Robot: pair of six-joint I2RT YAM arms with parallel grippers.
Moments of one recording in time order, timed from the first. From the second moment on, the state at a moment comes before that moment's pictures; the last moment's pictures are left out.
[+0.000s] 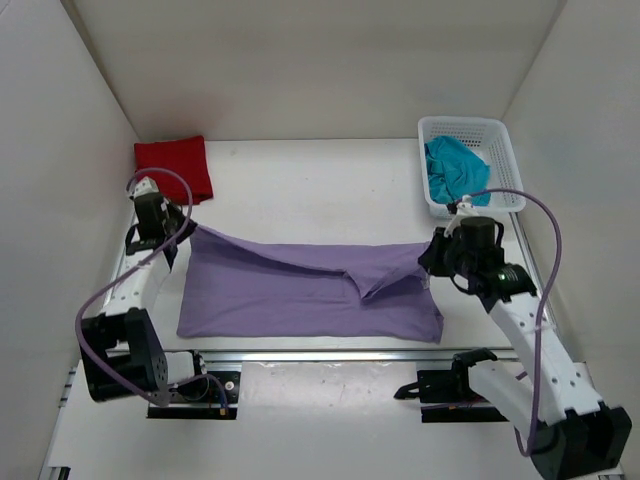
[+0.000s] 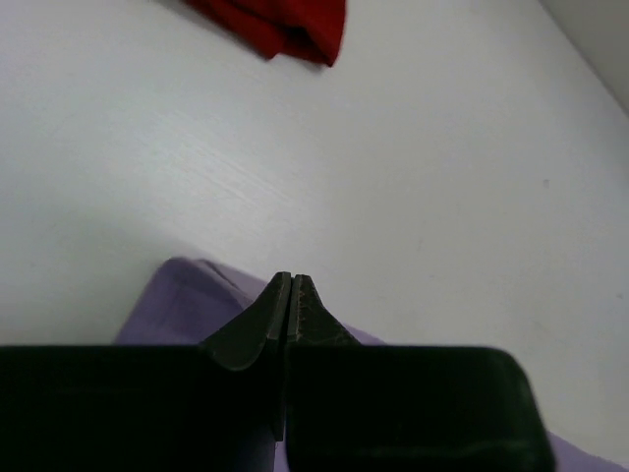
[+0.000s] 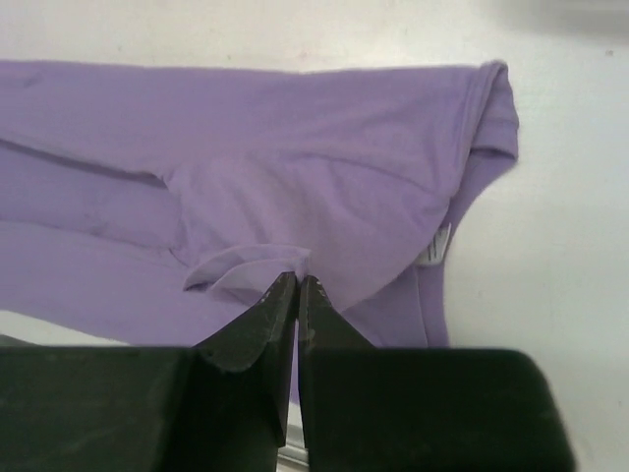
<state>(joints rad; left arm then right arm) 0.17 1.25 0.75 -0.08 0.00 -0.53 0.22 0.83 0.74 -0.61 -0.15 0.29</state>
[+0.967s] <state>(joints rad) 0.36 1.20 0.56 -0.04 0.21 -0.64 0.27 0.74 0.74 -0.83 -0.13 0.27</state>
